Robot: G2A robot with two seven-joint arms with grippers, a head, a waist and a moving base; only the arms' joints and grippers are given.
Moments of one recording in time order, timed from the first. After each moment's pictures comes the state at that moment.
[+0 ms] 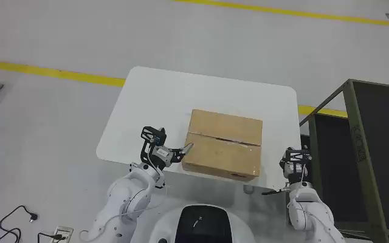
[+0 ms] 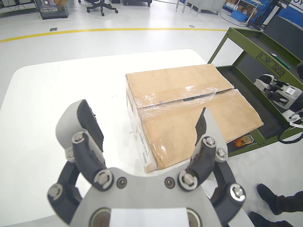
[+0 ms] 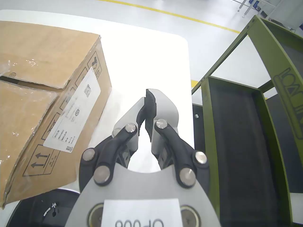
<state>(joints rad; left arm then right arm) 1.43 -1.33 -1.32 -1.87 1.26 -0.21 -0.28 -1.61 -1.24 1.53 -1.67 -1.34 0.11 0.05</state>
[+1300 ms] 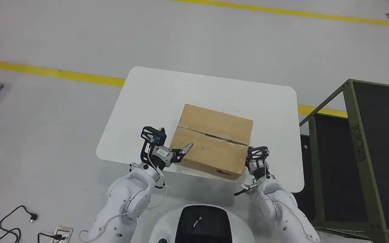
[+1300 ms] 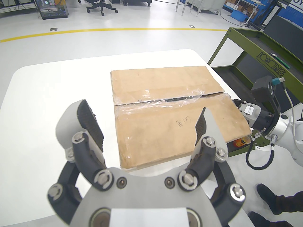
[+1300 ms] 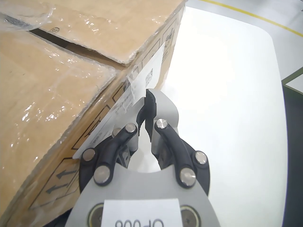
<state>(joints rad) 1.43 -1.33 -1.32 -1.87 1.26 -0.21 -0.27 -1.38 -1.30 1.26 -1.39 -1.32 0.02 -0.02</state>
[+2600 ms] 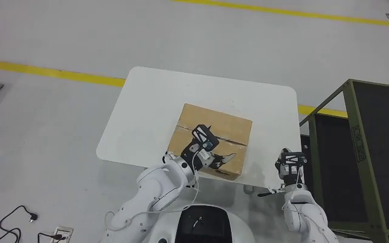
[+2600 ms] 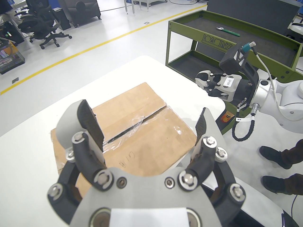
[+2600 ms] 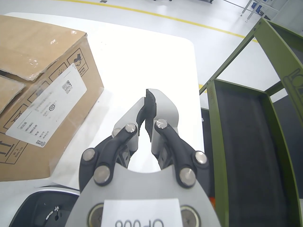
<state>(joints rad) 1.22 -1.34 -1.03 -1.87 1.37 -0.30 -0.37 -1.61 -1.27 1.51 -1.65 -1.36 0.11 -0.02</state>
